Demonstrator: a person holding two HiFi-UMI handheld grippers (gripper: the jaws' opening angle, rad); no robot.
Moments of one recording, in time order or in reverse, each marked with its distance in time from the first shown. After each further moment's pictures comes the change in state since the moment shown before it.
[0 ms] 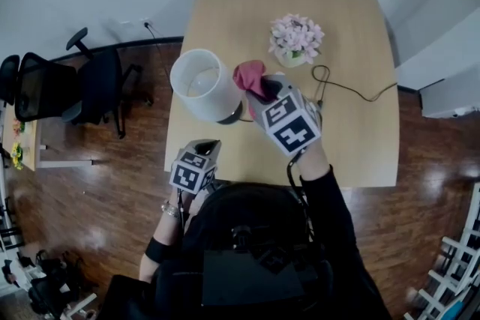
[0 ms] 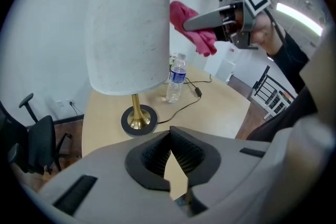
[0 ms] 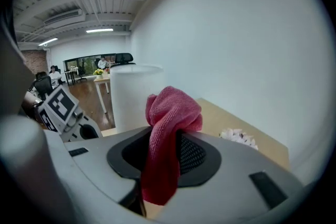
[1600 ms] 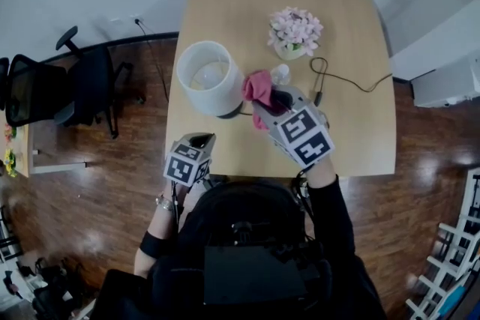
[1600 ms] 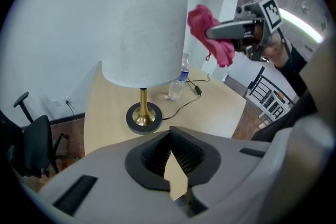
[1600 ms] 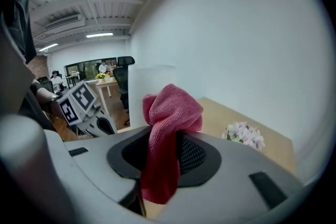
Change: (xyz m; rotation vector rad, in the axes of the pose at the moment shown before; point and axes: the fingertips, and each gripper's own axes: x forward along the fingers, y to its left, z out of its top) left arm -0.008 0.028 -0.013 0.012 0.007 -0.052; right arm -0.014 0.035 -0.015 0.039 -0.029 0.024
